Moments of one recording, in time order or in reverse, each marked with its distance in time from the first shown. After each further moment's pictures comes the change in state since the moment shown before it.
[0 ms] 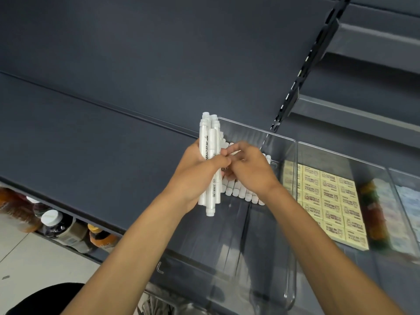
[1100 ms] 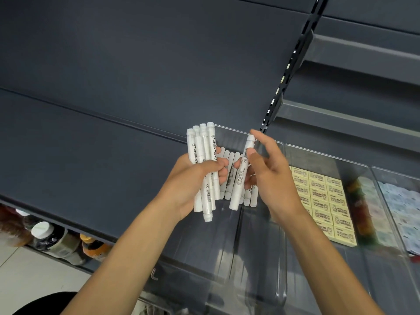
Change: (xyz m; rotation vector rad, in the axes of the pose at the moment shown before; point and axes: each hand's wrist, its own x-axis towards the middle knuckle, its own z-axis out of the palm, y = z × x) left_hand -0.002 0.001 0.005 -0.282 -0.014 -0.137; right_hand -0.044 -0.002 -0.028 0.298 0.220 -0.194
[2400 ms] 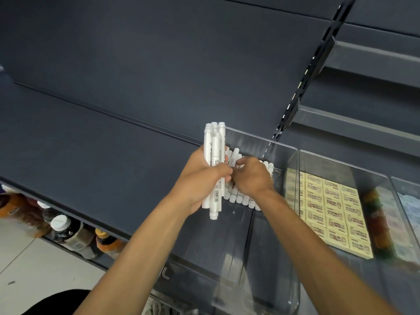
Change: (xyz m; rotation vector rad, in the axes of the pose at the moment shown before) left_hand 0.004 0.005 -0.007 0.277 0.024 0.121; right_hand 0.047 0.033 0.040 -0.728 -0.132 0.279
